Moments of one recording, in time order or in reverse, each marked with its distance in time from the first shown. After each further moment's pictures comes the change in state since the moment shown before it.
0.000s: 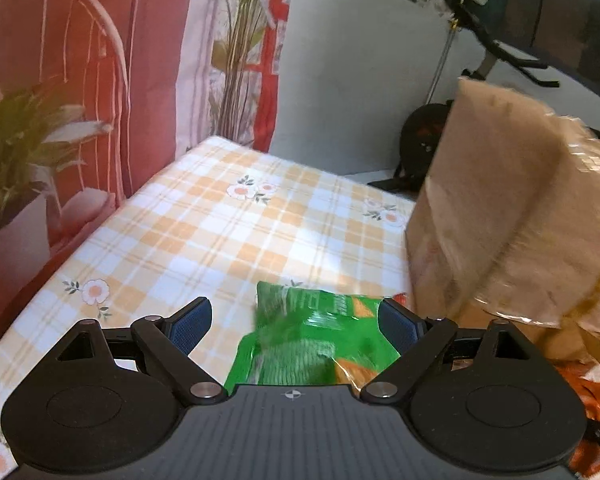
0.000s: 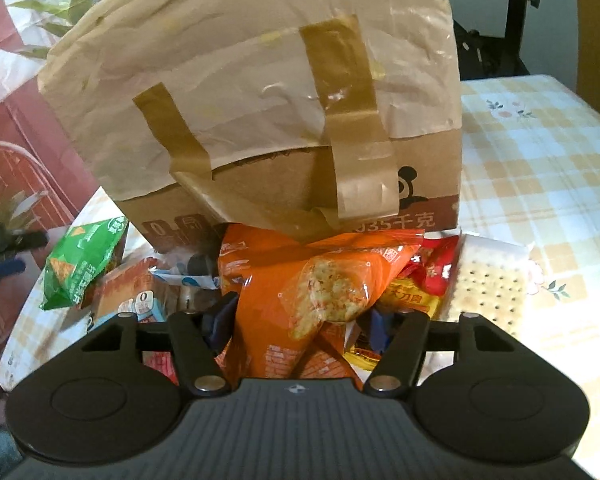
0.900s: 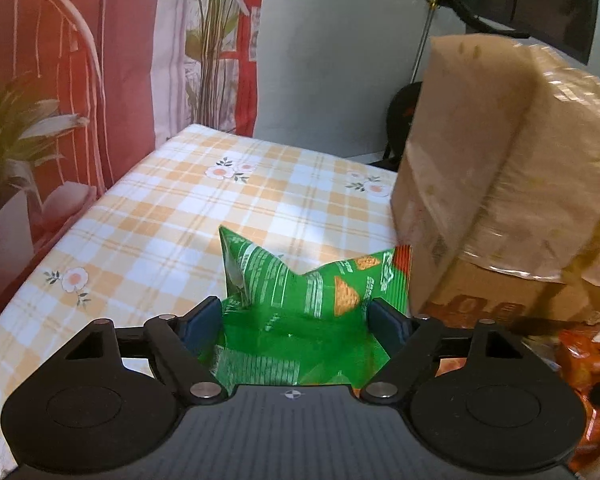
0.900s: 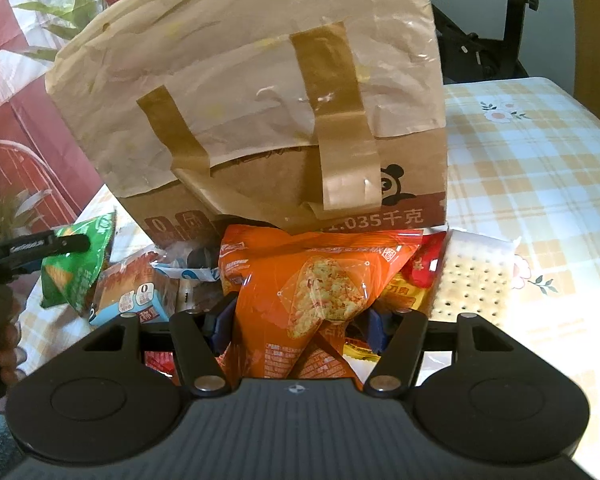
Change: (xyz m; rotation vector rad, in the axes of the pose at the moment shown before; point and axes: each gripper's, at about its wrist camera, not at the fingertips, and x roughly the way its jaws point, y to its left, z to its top) left arm -0.006 -0.013 -0.022 0.079 0.005 -0.025; right arm -0.009 -0.002 -0.001 0.006 -0.008 0.006
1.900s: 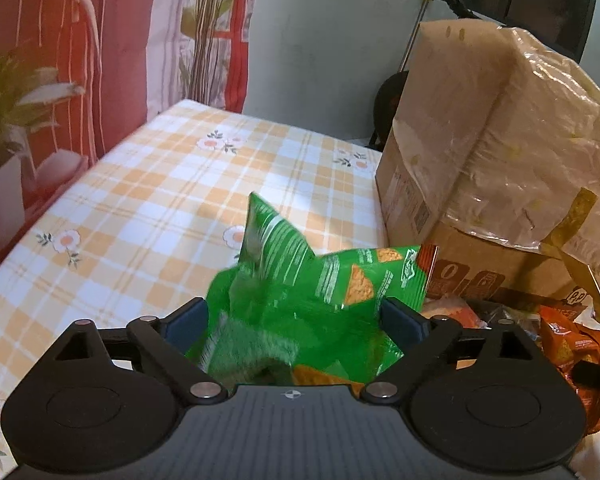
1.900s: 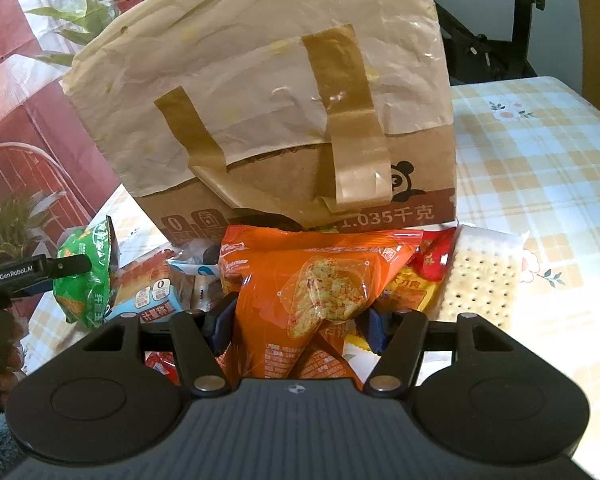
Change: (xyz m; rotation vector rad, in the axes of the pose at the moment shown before) left arm 0.000 0.005 -0.016 -0.032 0.060 -0.060; right arm -0.002 -0.002 -0.004 0.010 -0.007 0.038
